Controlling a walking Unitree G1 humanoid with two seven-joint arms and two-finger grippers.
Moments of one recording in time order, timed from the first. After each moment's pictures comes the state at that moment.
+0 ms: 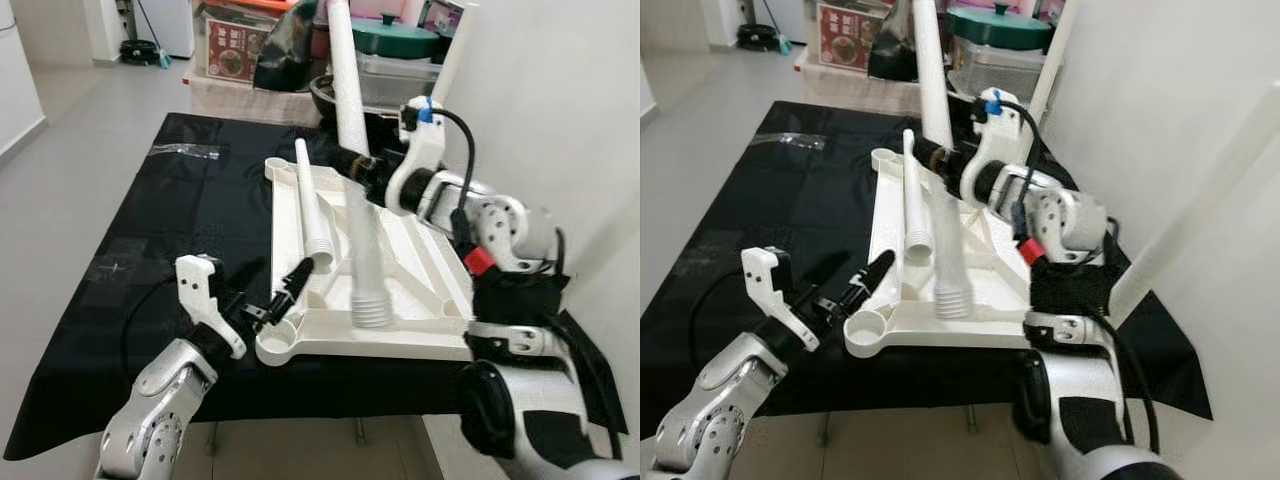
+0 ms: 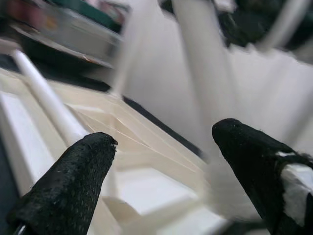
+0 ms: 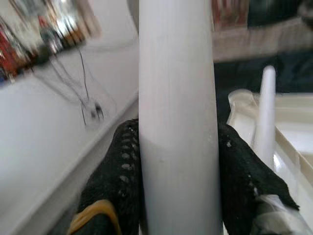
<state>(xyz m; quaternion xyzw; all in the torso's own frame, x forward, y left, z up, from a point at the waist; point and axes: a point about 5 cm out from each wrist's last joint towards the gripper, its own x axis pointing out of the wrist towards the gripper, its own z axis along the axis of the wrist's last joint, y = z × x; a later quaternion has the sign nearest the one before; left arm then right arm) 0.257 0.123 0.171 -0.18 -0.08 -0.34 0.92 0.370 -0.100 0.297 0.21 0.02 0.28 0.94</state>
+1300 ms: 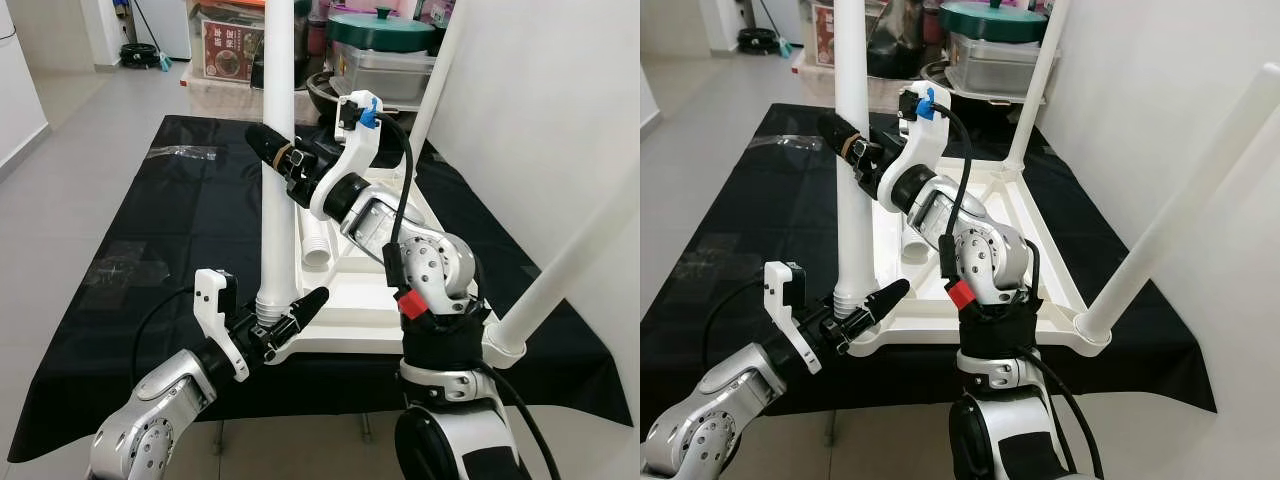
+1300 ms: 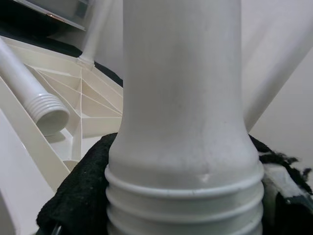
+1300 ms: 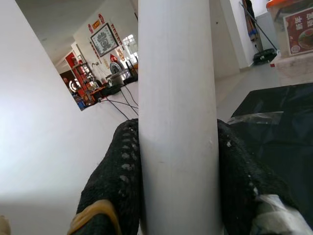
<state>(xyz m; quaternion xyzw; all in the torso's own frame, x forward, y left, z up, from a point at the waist) 0.255 0.121 0.161 -0.19 -0.02 -0.38 0.90 0.335 -0.027 0.302 0.26 -0.03 0.39 0.88</state>
